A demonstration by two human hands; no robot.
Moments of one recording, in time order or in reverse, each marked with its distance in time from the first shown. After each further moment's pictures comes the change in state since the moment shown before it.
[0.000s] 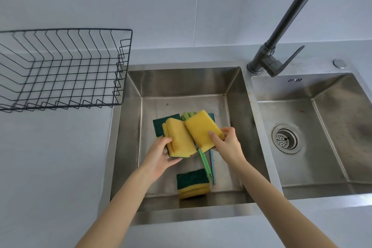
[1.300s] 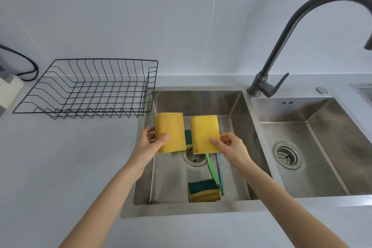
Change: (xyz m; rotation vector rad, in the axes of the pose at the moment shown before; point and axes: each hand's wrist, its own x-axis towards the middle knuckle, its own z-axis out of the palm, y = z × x) left_hand -0.087 0.043 -0.037 0.526 0.126 0.519; right_hand -0.058 -0.023 0.005 -0.076 -0.006 -0.226
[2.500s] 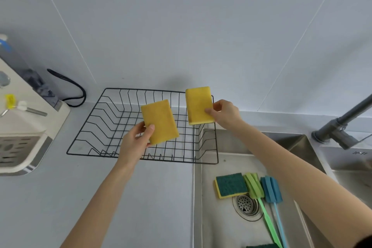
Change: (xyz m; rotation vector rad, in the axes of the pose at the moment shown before) left_hand 0.101 0.072 -0.191 0.017 0.301 0.195; right_hand 0.136 -0.230 0.140 -0.246 0.012 -0.214
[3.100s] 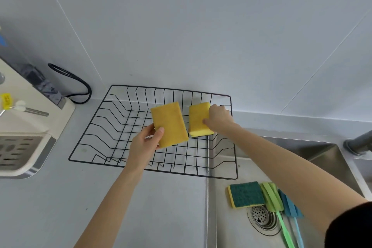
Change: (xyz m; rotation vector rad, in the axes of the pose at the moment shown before) left_hand 0.038 -0.015 0.001 0.056 0.007 -0.060; right_hand 0.058 -0.011 0.066 -0.567 -0.157 0.002
